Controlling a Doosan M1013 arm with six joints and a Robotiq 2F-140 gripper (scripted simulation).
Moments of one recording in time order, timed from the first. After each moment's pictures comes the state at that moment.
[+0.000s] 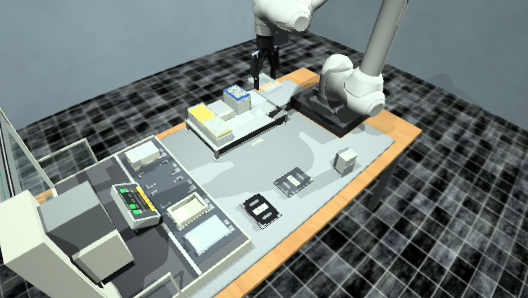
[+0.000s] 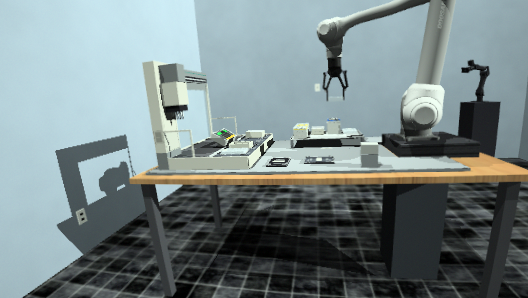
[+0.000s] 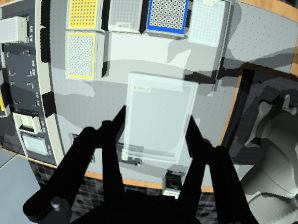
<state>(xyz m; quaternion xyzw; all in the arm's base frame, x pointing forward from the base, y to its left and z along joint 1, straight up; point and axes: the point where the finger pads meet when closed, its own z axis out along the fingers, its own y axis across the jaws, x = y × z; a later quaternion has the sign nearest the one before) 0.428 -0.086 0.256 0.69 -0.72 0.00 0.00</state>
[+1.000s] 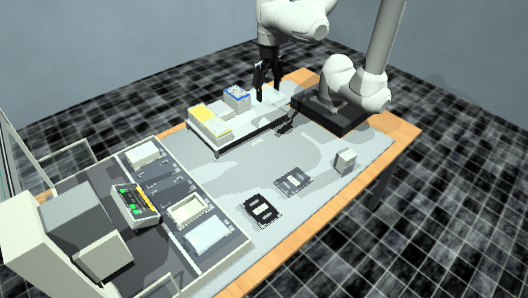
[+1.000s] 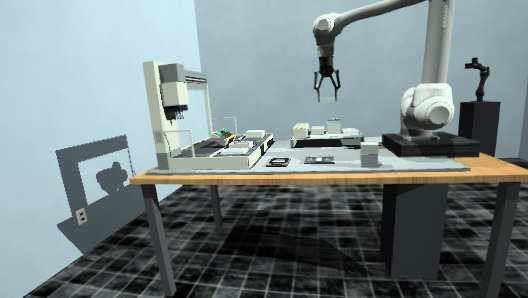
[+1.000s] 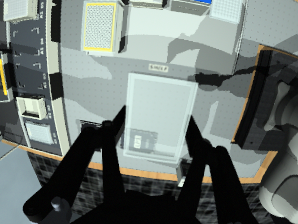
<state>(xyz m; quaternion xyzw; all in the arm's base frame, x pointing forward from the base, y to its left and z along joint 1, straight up) 0.480 -0.010 0.256 0.69 -0.72 0.00 0.00</state>
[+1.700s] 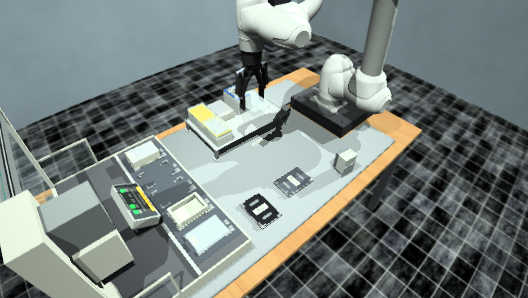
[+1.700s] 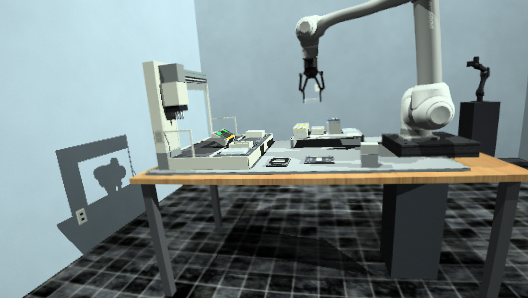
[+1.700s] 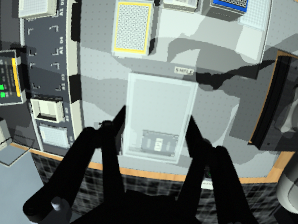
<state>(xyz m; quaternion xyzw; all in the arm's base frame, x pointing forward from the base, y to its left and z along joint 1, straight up) 0.566 -0.010 0.256 0.69 -0.72 0.00 0.00</state>
